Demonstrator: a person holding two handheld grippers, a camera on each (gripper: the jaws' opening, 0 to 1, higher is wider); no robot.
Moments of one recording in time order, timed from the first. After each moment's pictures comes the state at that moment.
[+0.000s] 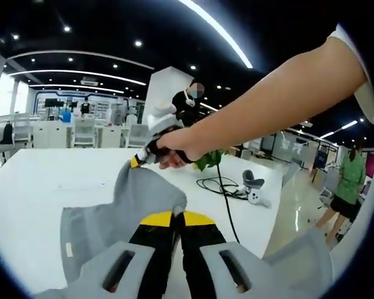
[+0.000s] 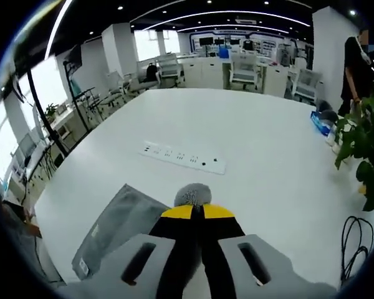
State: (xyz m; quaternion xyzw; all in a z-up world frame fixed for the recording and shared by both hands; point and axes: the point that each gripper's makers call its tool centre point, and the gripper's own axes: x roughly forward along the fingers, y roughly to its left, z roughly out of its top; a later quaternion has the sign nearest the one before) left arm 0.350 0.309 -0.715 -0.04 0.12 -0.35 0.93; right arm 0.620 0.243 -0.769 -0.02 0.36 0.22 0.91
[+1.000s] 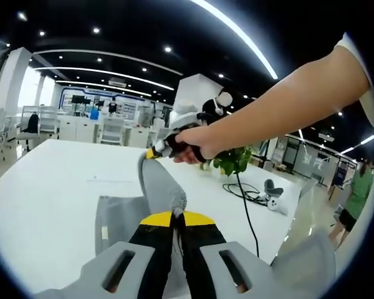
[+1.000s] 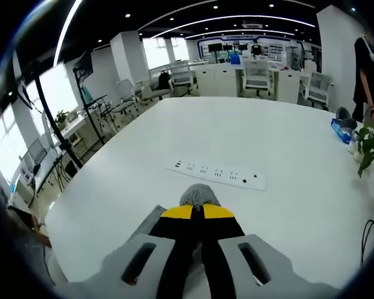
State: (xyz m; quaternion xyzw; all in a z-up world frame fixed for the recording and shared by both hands) left arm 0.340 0.399 -0.722 -0.08 0.12 -0.25 0.96; right arm 0.627 0.338 -0.757 -0.01 0.33 0.26 0.91
